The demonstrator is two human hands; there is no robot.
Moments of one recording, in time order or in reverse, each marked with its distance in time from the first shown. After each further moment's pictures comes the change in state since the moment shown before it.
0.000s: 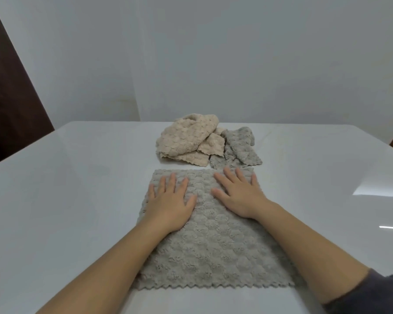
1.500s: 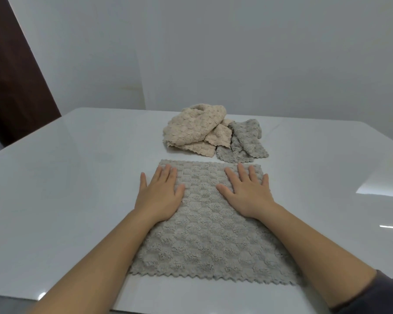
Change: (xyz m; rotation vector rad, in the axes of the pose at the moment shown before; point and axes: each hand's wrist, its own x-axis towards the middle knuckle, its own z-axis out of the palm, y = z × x) left_hand -0.013 -0.033 0.000 0.000 0.049 -0.008; right_hand -0.019 -0.009 0.008 -0.045 -0.015 0.132
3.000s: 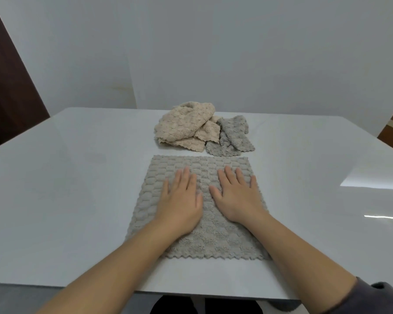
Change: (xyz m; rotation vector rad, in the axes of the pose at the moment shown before) left_hand -0.044 0.066 0.005 -0.073 0.052 0.133; right_hand -0.041 -0.015 0.010 0.043 0.071 0.033
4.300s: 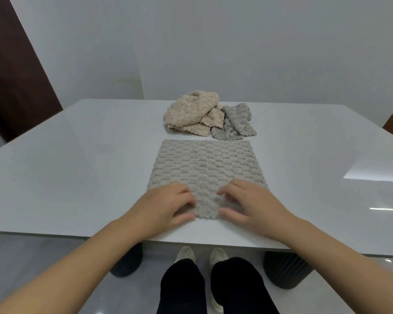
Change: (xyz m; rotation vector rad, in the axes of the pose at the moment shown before) left_hand -0.095 -0.049 -0.033 -0.025 0.124 0.581; right_hand -0.109 0.014 -0.022 0.117 0.177 -0.570
